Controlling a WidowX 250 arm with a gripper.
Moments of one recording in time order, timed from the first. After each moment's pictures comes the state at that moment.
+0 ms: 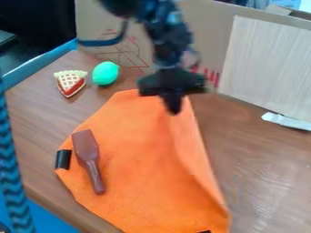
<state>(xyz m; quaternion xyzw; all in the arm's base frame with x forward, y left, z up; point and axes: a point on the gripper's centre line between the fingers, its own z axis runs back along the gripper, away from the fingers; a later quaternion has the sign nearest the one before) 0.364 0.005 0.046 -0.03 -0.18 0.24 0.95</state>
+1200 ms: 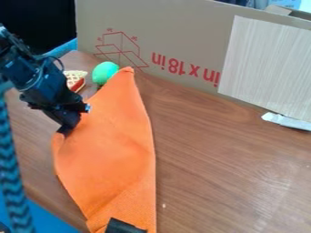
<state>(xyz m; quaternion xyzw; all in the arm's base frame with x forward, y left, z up) 0.252 0.122 0.046 -0.05 -0.23 0.12 0.96</state>
